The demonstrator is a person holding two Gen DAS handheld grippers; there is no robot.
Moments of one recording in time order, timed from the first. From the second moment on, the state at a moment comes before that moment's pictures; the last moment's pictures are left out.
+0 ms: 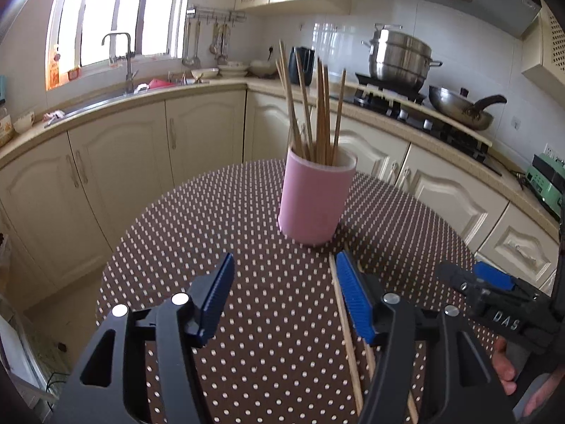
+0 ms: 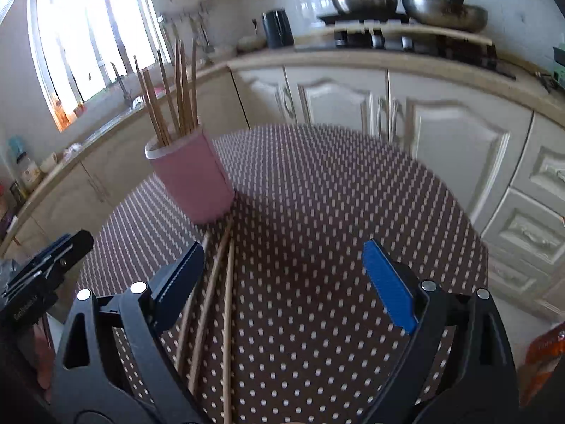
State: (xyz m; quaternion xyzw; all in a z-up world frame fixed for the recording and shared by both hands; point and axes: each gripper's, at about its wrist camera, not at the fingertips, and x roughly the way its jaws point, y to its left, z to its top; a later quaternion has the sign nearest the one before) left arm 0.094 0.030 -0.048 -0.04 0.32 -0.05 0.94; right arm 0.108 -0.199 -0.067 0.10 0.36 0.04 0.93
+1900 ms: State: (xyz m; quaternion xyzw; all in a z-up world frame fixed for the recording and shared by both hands) left arm 0.173 -0.057 -0.126 0.03 0.45 -0.03 0.89; right arm 0.134 -0.202 -0.123 0.16 0.43 0.12 0.88
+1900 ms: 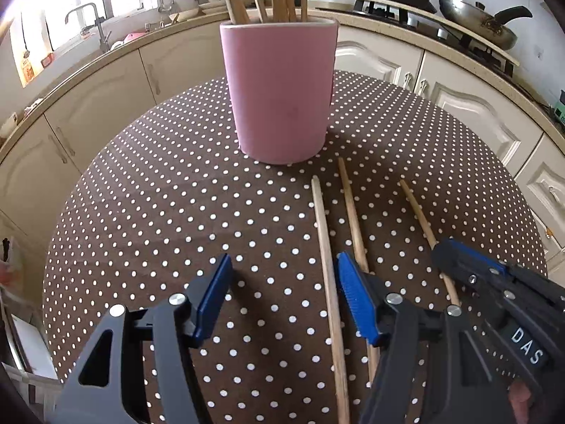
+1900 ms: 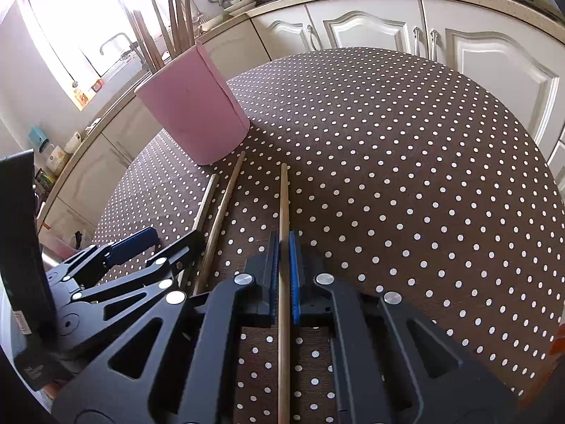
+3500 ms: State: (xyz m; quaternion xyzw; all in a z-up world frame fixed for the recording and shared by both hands) left arm 0.135 -0.023 -0.083 -0.01 0.38 -0.09 0.92; right arm 0.104 -0.198 -0.058 0.11 0.35 0.10 0.93
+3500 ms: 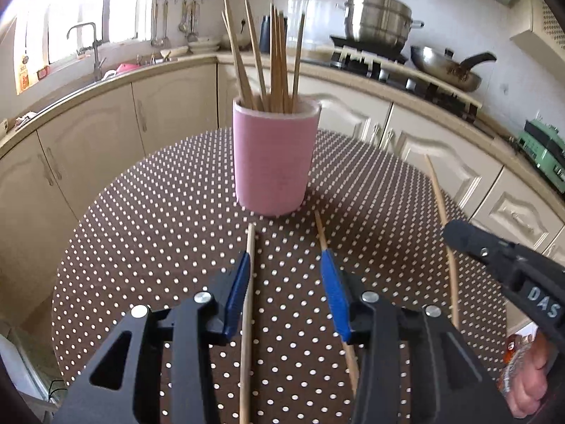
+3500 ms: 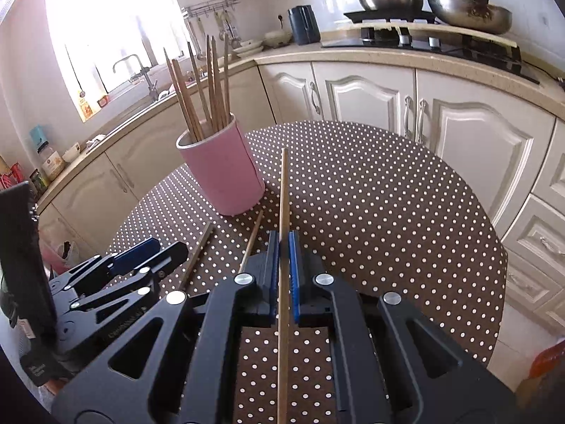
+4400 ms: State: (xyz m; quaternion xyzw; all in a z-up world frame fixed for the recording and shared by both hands) left arm 0.149 0.015 -0.091 -0.05 0.38 -0.01 0.93; right arm 0.121 -0.199 -0.074 0.13 0.38 0.11 0.91
